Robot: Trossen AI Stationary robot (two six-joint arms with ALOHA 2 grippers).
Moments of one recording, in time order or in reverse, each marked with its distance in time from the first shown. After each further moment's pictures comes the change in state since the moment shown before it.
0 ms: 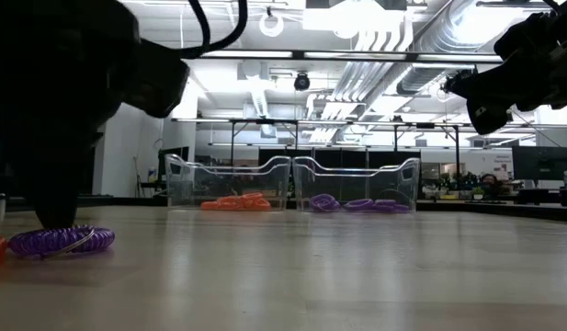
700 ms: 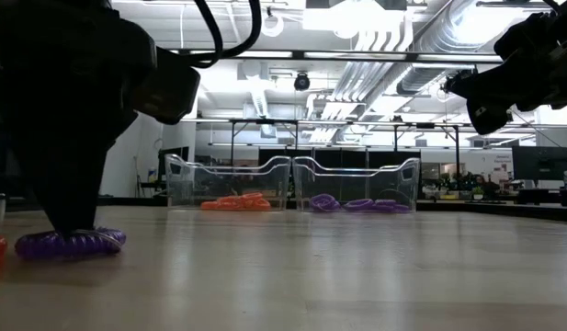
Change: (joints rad) left arm 0.001 0.098 0.048 -0.028 -0.024 -0.001; right arm 0.000 0.000 0.000 0.000 0.000 0.000
